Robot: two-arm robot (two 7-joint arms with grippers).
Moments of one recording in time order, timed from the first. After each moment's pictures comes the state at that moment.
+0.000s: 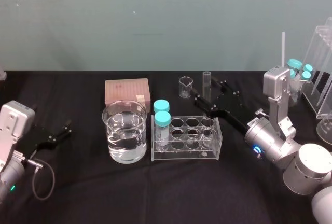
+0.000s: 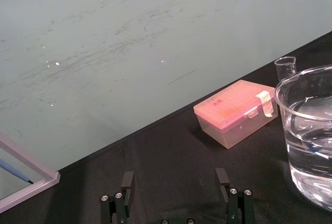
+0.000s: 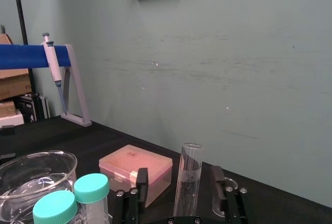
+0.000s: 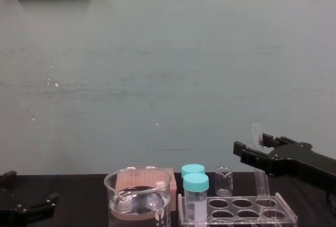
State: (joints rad) left arm -0.20 0.60 0.45 -1.41 -0.25 -0.12 0.03; right arm 0.41 0.26 -0.29 -1.09 0.35 -0.26 0.50
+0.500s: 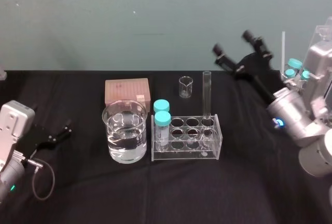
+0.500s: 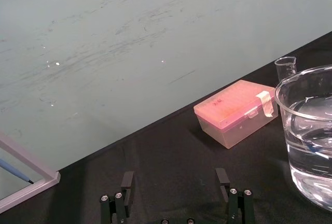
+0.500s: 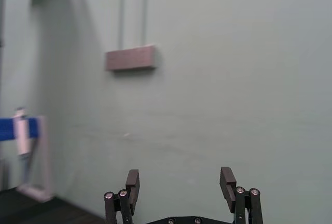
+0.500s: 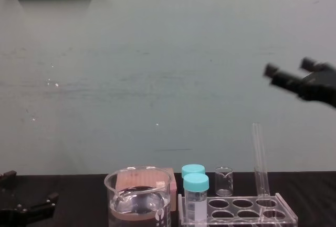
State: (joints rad) left arm -0.20 0.60 0.45 -1.41 -0.25 -0.12 0.03; right arm 0.38 0.27 -0.19 -1.25 0.38 -0.37 0.45
